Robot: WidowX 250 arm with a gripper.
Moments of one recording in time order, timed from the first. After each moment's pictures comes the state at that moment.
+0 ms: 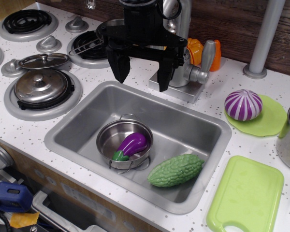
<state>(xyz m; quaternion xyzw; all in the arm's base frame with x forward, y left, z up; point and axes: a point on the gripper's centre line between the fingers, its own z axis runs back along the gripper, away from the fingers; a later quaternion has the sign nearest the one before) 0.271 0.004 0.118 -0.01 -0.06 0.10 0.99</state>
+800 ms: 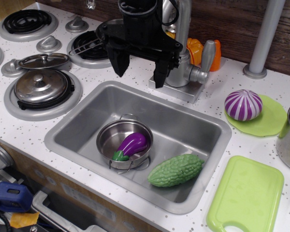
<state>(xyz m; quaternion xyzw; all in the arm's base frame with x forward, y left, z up) 0.294 0.019 0.111 0.05 -0.14 0.06 0.99</state>
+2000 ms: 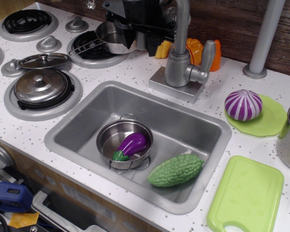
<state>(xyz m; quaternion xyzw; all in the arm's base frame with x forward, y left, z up) 0.340 0.051 0.117 0.08 -0.23 0.05 0.97</state>
